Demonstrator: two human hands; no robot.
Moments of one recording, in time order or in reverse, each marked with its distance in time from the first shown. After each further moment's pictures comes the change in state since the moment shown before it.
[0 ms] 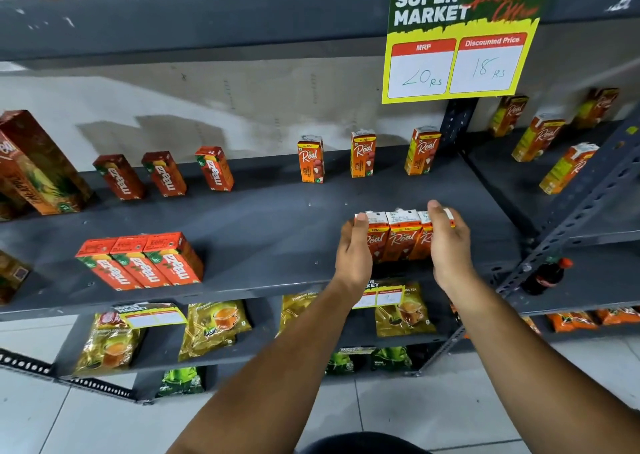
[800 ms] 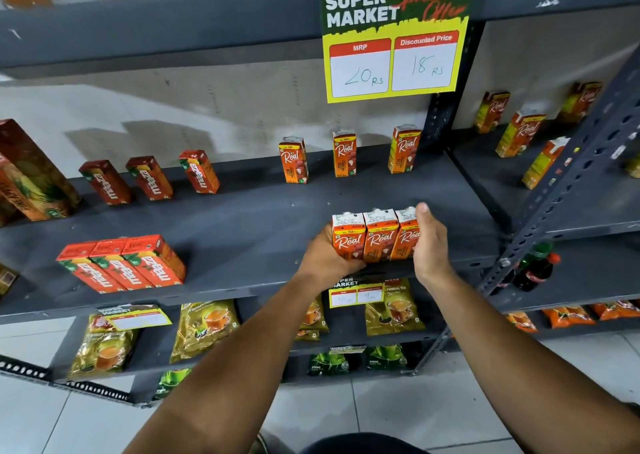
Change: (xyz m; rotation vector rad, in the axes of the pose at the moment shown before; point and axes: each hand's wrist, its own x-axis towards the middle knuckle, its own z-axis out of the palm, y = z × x) left_hand 0.026 -0.017 -0.023 0.579 -0.058 0.120; right_hand -0.005 0.002 -0.014 0.061 -0.186 -0.154
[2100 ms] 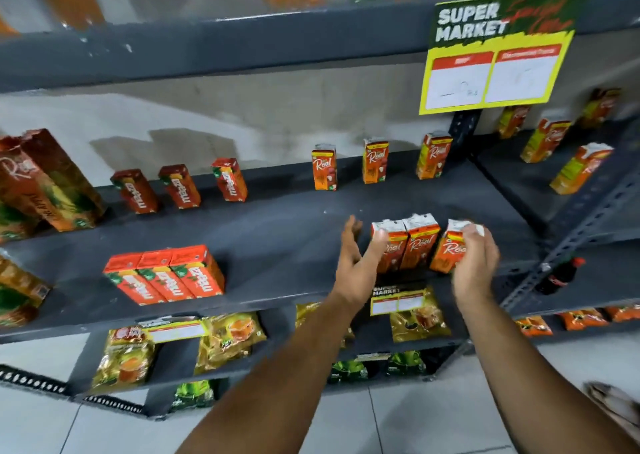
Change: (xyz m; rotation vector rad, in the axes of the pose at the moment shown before) left_hand -0.044 0.016 -0.029 -0.515 -0.029 0.034; right_hand -0.020 0.005 0.022 0.169 0.355 -0.192
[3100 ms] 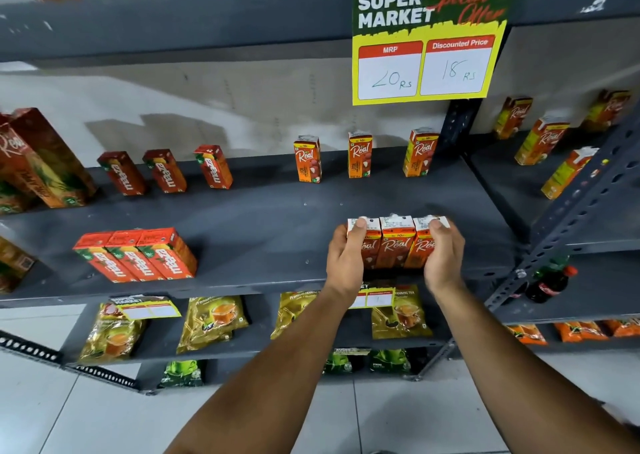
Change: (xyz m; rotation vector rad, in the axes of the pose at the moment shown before) left_hand 0.015 -0.013 0.052 -0.159 0.209 -0.081; right_hand 0.025 0.006 -0.014 0.011 -0.335 0.068
